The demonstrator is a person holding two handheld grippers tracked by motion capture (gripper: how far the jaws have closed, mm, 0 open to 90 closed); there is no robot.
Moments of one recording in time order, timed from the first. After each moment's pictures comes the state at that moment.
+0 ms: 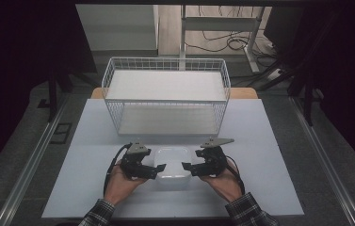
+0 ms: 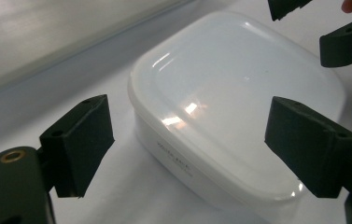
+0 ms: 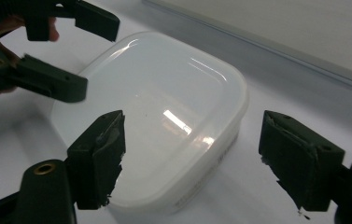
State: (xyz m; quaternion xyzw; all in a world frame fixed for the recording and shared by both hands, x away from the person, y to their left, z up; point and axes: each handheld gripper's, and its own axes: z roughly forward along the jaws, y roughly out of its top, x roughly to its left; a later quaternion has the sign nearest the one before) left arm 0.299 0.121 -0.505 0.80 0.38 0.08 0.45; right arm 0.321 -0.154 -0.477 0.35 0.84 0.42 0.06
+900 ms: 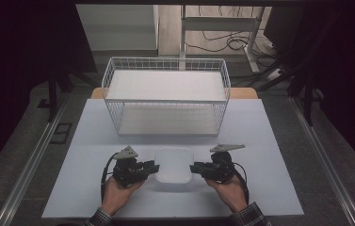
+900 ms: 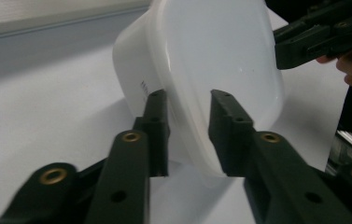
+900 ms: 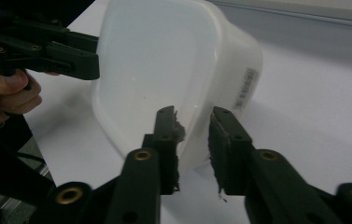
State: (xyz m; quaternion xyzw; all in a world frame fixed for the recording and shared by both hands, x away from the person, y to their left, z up) left arm 0.269 0.138 -0.502 0.76 0.42 0.03 0.49; right arm 0.301 -0.178 -0.476 0.40 0.81 0.43 -0.01
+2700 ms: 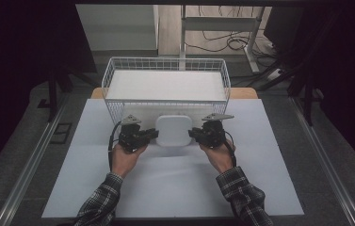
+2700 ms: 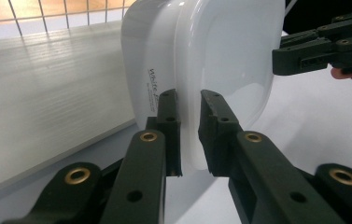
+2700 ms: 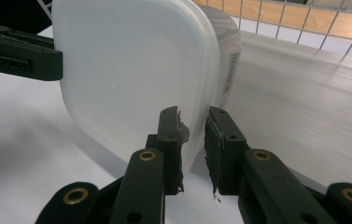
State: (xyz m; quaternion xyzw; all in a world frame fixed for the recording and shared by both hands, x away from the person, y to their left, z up) left arm 0.364 0.140 -0.479 0.74 0.45 0.10 0.49; right arm 0.395 -0.150 -0.461 0.39 0.80 0.44 0.12
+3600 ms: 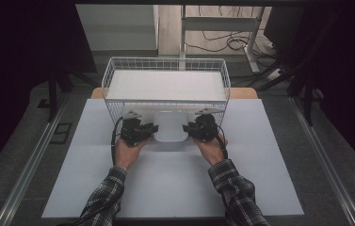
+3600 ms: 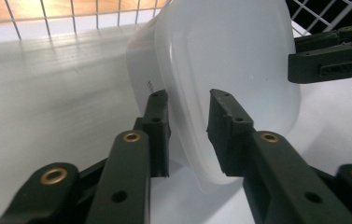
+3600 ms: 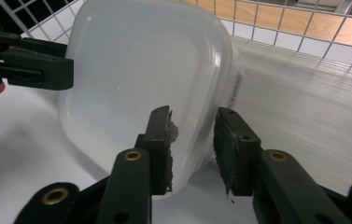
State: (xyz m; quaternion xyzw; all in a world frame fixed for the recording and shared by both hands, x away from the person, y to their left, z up) left arm 0.396 0.144 -0.492 0.73 0.47 0.11 0.48; right arm 0.423 -0.130 -0.470 0.41 0.80 0.43 0.13
